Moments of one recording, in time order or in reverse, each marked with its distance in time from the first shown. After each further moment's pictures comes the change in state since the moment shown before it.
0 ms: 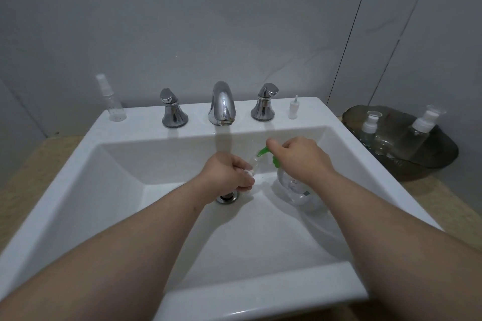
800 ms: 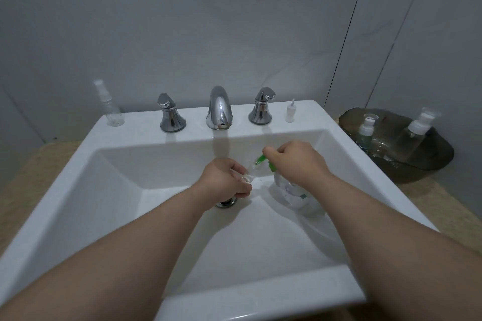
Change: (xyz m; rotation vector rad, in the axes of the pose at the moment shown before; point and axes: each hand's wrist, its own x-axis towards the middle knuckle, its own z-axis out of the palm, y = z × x) left_hand -0.006 0.001 0.005 0.042 0.069 0.004; right_hand 0.002 0.001 0.002 0.011 -0.017 -0.040
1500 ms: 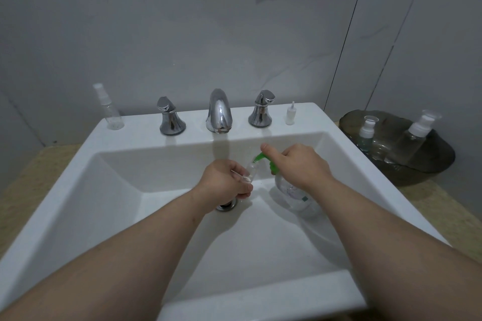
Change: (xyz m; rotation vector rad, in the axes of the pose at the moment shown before) left_hand 0.012 -0.006 0.001 -0.013 0.006 0.042; right_hand -0.001 0.003 -0.001 -0.010 0.003 0.022
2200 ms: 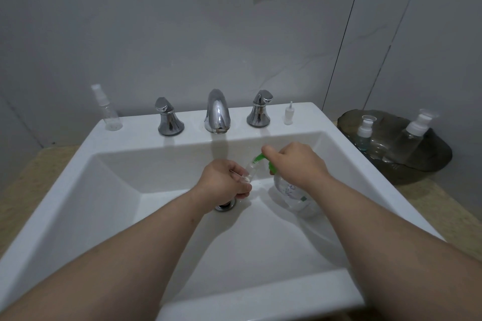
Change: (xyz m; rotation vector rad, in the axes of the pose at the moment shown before) left_hand -0.004 0.003 -0.001 0.031 -0.005 0.026; right_hand 0.001 -0.004 -0.001 0.051 0.005 0.006
